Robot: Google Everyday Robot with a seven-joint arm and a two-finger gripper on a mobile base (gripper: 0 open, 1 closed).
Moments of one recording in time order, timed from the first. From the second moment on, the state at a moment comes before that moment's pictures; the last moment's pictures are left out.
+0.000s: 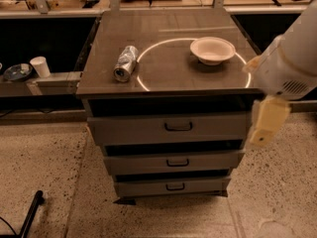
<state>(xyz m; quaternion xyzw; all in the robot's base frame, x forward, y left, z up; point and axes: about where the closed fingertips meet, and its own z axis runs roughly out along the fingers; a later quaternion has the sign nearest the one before) 0.449 -0.196 0.916 -0.62 0.76 -0.01 0.16</state>
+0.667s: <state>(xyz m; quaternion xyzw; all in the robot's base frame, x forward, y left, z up) 0.433 -0.159 0.730 -0.64 0.75 0.09 0.11</state>
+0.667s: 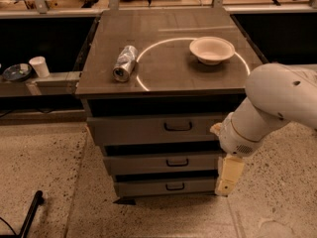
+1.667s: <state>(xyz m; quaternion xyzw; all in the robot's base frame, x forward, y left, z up) 0.429 -0.157 0.685 -0.67 0.73 0.02 0.11</state>
